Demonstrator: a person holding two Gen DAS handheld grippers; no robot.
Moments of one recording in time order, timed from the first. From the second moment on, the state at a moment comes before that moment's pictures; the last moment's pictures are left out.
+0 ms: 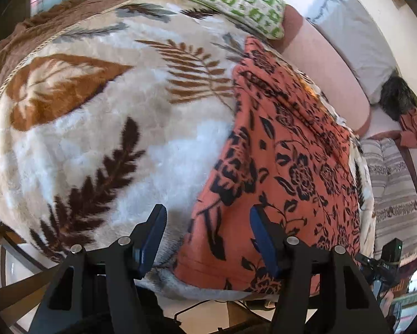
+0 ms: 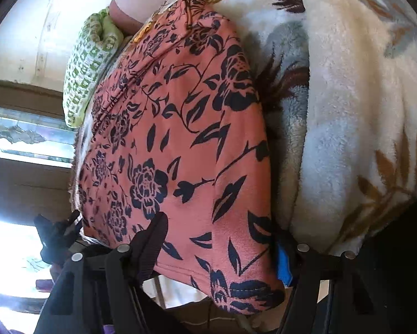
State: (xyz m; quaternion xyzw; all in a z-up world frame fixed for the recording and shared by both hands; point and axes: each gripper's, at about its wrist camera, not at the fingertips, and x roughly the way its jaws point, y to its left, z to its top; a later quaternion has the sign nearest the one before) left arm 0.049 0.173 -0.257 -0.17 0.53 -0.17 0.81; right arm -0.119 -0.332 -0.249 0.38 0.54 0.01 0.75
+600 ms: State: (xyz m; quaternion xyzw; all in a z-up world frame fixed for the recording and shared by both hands) left arm 0.051 0.120 -0.261 -0.05 0.54 -0.20 0.81; right arm -0.127 -0.350 -0.262 0.43 0.54 0.01 0.72
